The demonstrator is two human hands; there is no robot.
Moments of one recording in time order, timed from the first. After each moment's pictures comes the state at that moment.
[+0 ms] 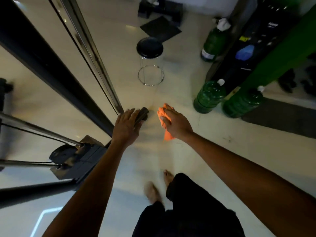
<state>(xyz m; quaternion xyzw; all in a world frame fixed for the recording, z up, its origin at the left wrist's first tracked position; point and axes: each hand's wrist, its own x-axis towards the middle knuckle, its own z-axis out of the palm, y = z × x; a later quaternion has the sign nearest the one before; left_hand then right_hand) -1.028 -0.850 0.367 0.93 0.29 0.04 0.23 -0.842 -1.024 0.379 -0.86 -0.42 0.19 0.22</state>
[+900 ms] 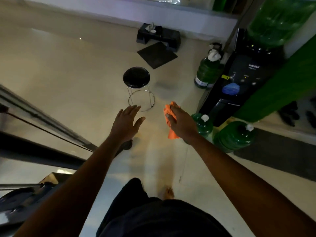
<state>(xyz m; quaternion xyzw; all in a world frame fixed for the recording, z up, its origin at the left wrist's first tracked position) -0.680 -0.843 0.422 0.94 0.27 0.06 0.20 -0.480 -1.036 0.420 -0.86 -0.41 0.16 0.26</state>
